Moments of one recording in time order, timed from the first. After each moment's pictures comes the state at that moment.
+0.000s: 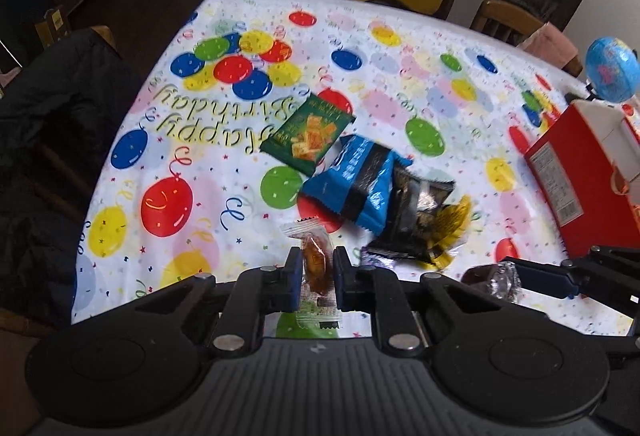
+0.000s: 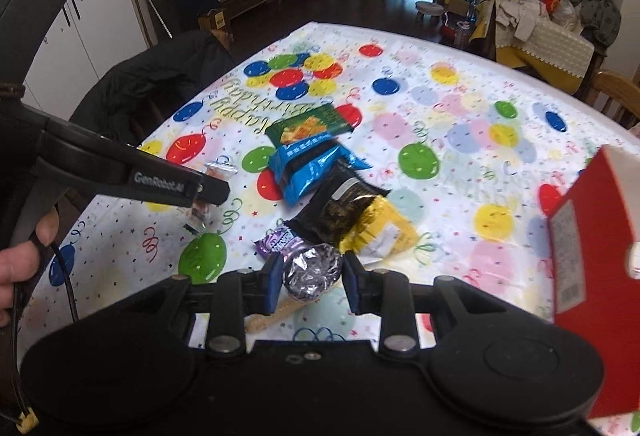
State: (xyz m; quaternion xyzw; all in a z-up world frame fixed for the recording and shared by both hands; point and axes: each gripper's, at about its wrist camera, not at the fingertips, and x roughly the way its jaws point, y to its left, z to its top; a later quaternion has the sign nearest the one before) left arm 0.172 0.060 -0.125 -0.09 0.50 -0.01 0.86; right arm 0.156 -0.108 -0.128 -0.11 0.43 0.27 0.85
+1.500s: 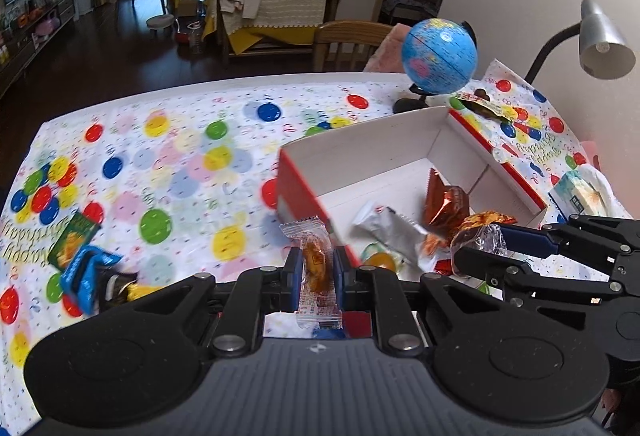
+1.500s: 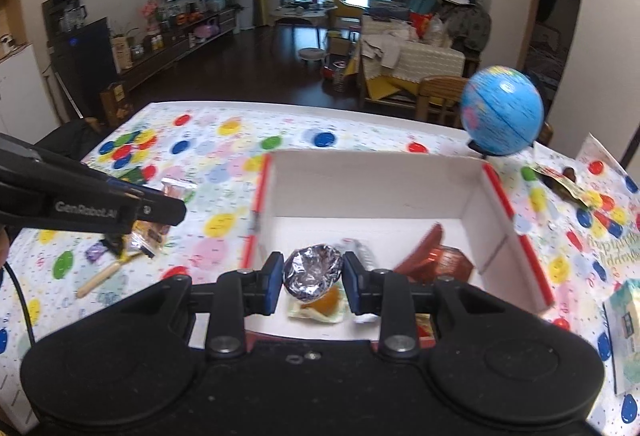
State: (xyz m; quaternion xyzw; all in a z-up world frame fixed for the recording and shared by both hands) left arm 0.185 -0.200 -0.035 -0.02 0.43 -0.13 0.89; right arm 0.154 -0.355 -0.055 -0.06 0.36 0.14 0.92
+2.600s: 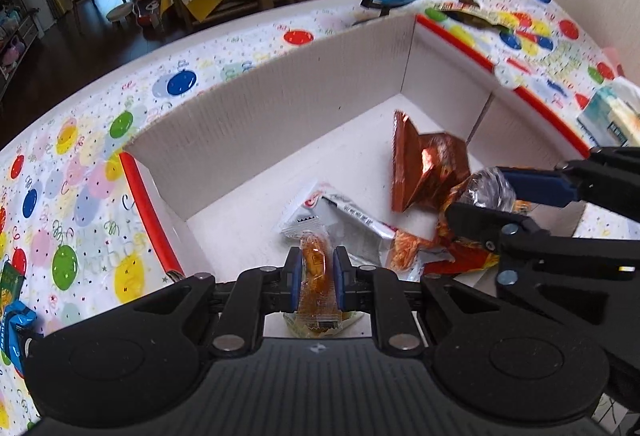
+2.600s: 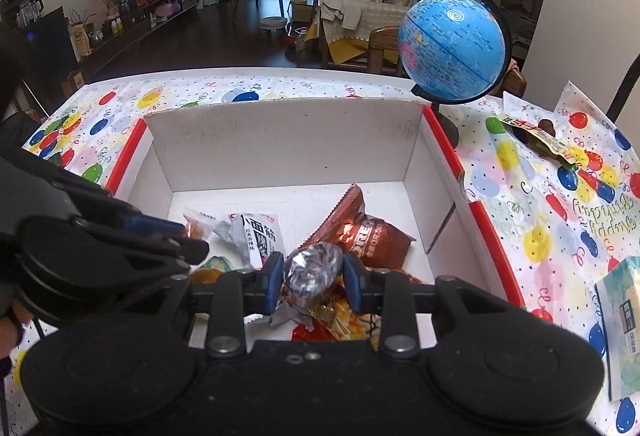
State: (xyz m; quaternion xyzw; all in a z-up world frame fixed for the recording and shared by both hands) left arm 0.259 -0.319 -0.117 0.09 0.50 -0.14 0.85; right arm 0.212 -0.423 -0.105 -0.05 0.41 0.10 0.91
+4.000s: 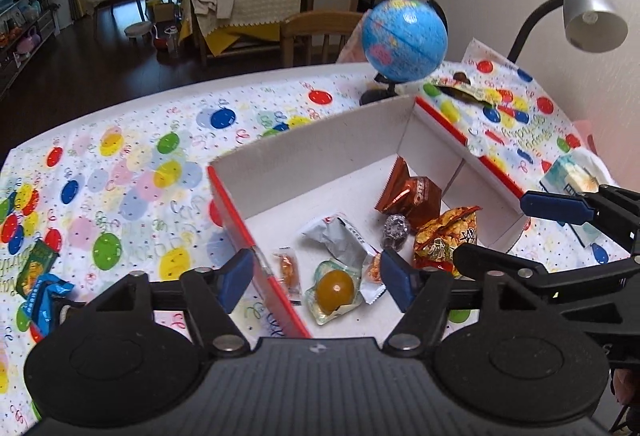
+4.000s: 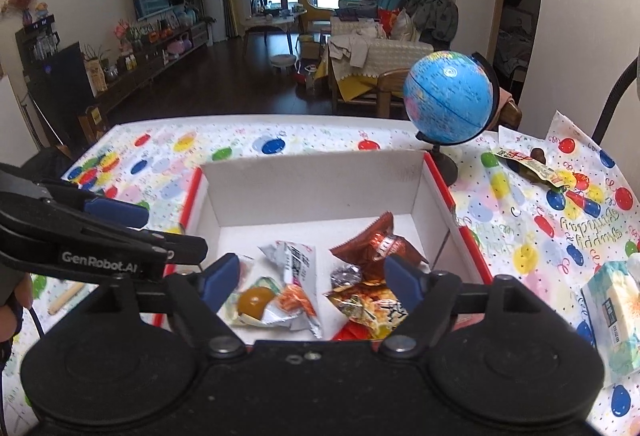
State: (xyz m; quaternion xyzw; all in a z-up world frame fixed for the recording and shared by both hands) left arm 0.204 -0.255 -0.042 0.01 0.43 -0.14 0.89; right arm 0.163 -0.415 -0.047 -0.03 0.36 0.12 0.93
